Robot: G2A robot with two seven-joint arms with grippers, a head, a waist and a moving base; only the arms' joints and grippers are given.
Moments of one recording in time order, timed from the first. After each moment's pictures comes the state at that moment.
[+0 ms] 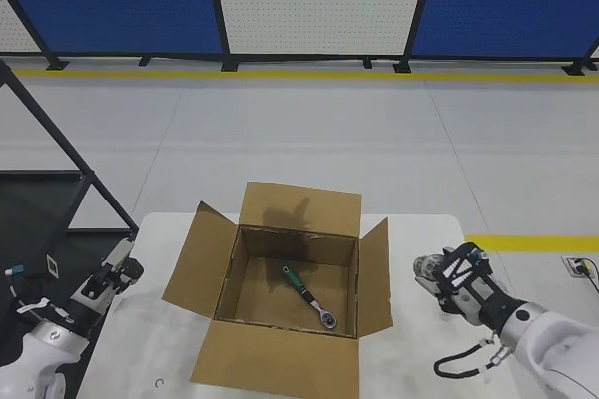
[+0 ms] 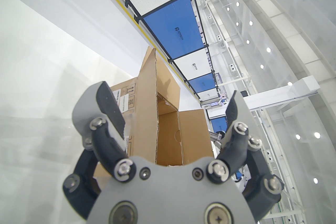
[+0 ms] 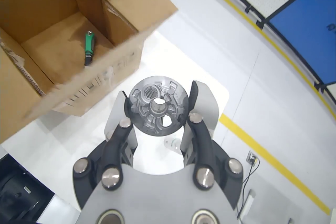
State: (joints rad) left arm 1.35 -1.06 -1.85 -1.84 -0.15 -0.05 -0.51; right arm -1.14 -1.11 1.60 -2.23 -1.09 -0.44 1.00
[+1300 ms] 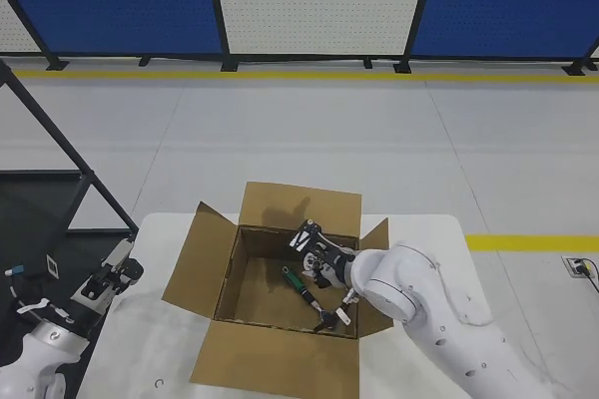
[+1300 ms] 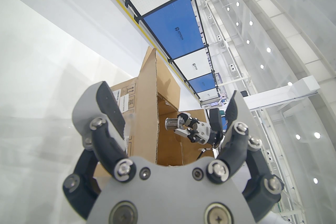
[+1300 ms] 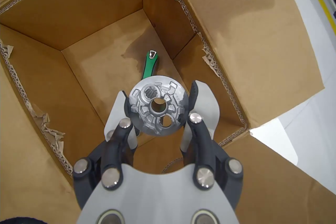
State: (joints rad) left arm 1.35 -1.06 -1.85 -1.84 -0.15 -0.05 -0.51; right arm -0.47 -1.26 0.79 -1.50 -0.98 -0.22 1.01
